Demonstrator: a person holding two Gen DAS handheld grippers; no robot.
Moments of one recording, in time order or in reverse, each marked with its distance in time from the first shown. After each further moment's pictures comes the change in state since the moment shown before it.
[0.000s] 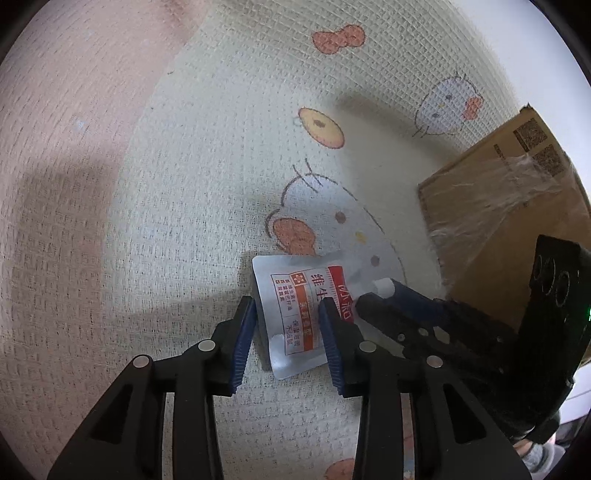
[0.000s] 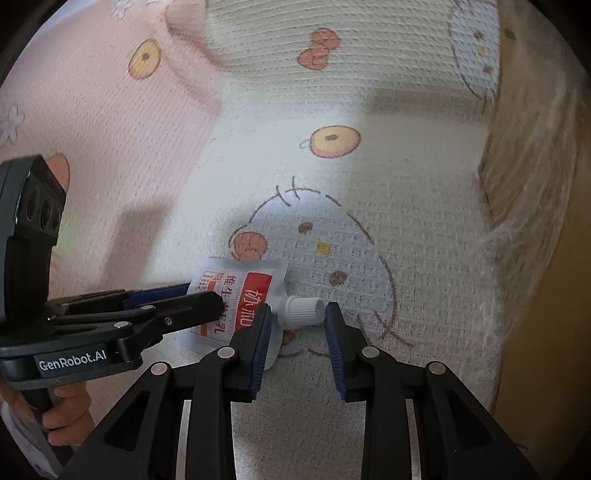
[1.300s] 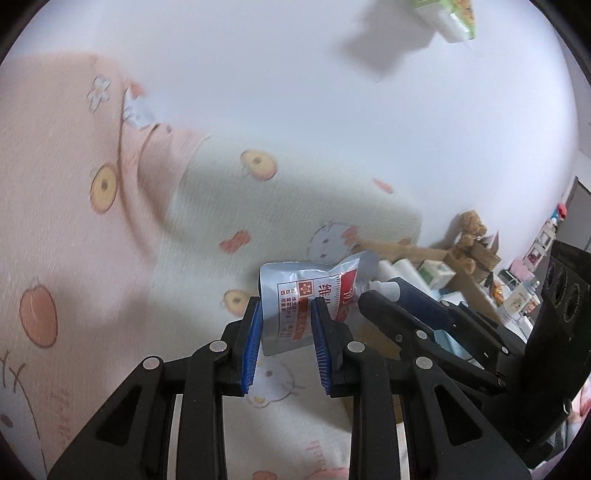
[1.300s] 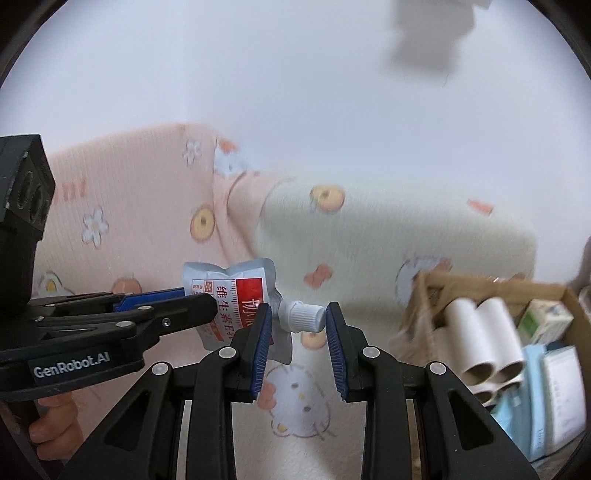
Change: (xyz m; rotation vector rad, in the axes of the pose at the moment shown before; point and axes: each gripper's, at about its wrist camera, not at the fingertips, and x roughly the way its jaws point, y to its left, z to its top) left arm -0.203 -0.141 0.021 0.233 -0.466 -0.009; right arm -0.217 0.058 0.041 -0.178 -0.522 -0.142
